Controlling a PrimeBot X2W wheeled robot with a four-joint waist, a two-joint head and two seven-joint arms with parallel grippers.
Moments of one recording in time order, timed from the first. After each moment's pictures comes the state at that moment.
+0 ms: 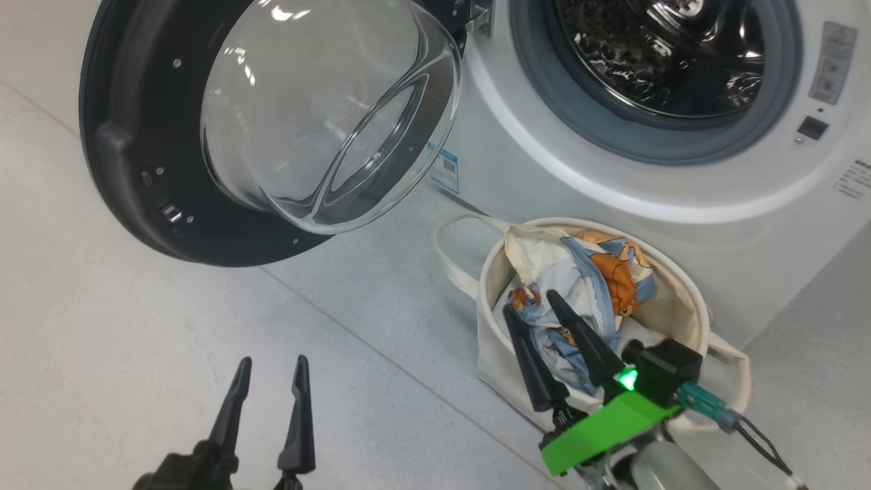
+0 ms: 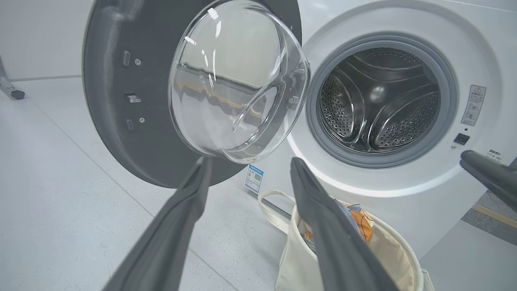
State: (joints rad) left arm 0.04 0.05 -0.17 0.04 -0.23 0.04 -0.26; right arm -0.19 -0.05 0.40 0.21 0.40 0.13 -0.25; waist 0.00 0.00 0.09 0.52
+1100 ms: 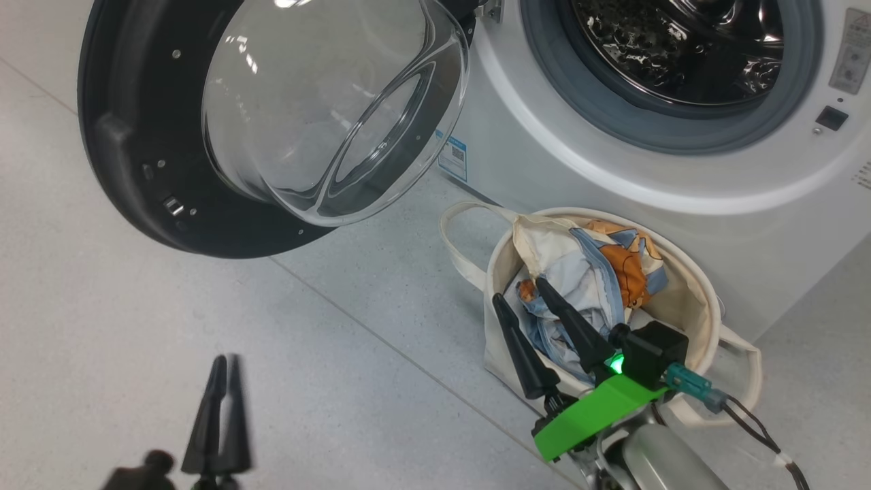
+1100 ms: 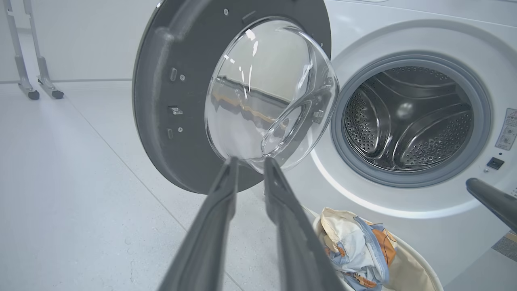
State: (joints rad) left arm 0.09 0.05 -0.10 -0.05 -0.27 0.07 -0.26; right arm -0.27 -0.06 0.44 0.28 0.41 0.13 -0.25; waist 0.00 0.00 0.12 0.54
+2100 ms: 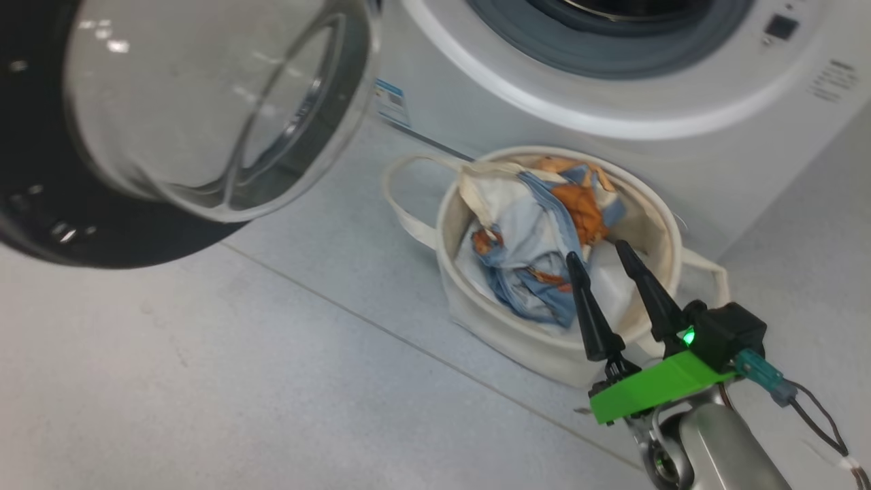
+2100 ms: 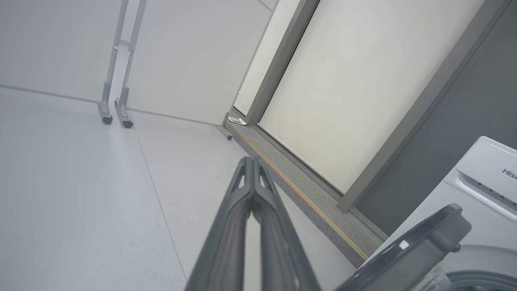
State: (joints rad) left arm -0.47 0.79 0.52 0.44 -1.12 -0.12 0.17; right arm -0.24 -0.06 0.23 0.20 0.27 0.13 -0.25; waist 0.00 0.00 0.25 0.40
